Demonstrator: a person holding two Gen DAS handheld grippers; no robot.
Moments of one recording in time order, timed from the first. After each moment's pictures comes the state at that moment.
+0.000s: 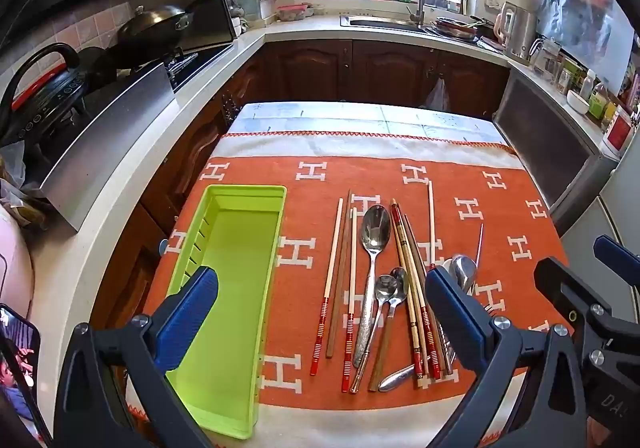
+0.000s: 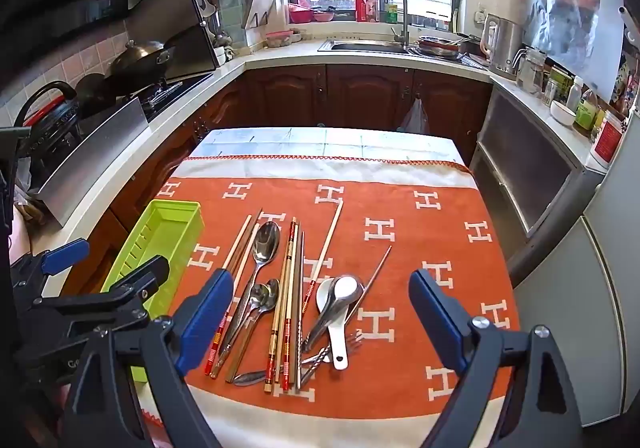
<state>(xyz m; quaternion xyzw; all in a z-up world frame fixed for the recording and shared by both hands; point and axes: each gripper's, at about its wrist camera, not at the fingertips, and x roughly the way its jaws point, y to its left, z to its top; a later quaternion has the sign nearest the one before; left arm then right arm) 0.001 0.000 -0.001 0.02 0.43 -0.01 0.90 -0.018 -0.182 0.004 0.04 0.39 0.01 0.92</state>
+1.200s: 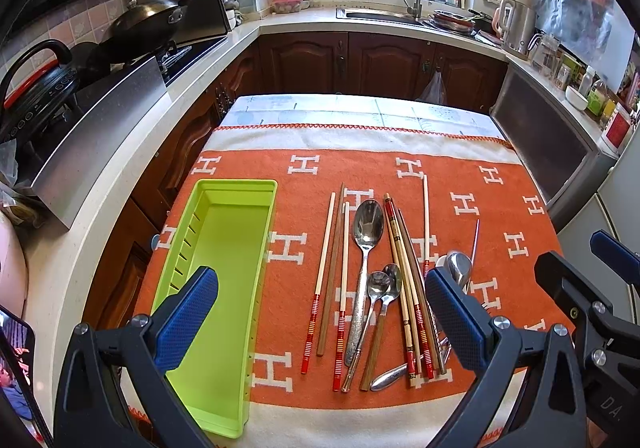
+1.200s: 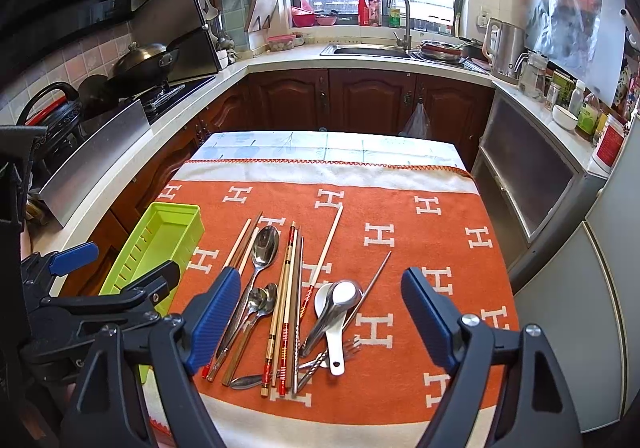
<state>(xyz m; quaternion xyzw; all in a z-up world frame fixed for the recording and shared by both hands) 0.005 -0.006 -0.008 0.01 0.43 -0.02 0.90 -0.017 -0.184 0.004 0.04 0.38 0.01 0.92</state>
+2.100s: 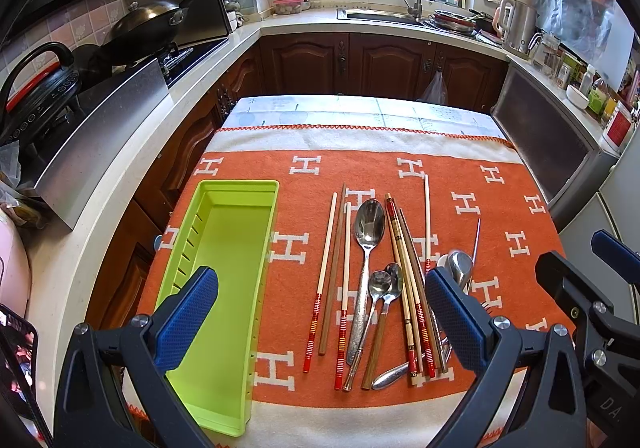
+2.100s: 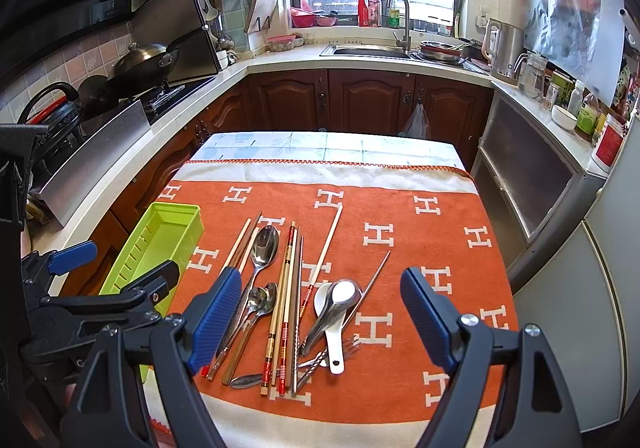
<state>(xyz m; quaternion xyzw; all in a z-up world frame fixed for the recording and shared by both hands) 0.005 -0.006 -0.007 0.01 0.43 -0.01 0.90 -0.018 -0.185 0.003 0.04 0.38 0.01 0.92</state>
